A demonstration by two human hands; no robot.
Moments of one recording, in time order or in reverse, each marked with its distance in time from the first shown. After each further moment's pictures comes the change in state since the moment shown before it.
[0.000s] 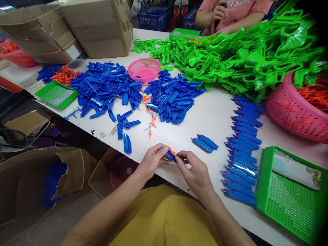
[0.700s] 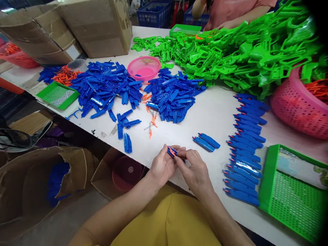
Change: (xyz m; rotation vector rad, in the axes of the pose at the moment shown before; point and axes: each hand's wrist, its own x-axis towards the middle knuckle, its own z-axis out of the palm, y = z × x) left_hand 0.003 -0.022 0.033 -0.625 0.001 -0.148; right_hand -0.002 0.002 0.002 -0.064 0.021 0.044
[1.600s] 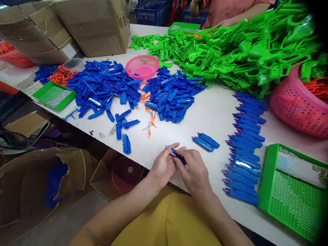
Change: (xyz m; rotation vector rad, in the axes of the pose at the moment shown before) left_hand 0.004 -0.003 0.003 0.037 0.072 0.017; right_hand -0.001 -0.002 -0.001 -0.119 0.021 -0.125
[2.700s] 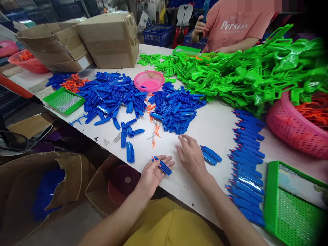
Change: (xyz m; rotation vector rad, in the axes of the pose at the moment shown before) left_hand -0.014 0.029 -0.043 0.058 0.054 0.153; right_hand 0.073 0.038 0.029 -0.339 0.022 -0.217
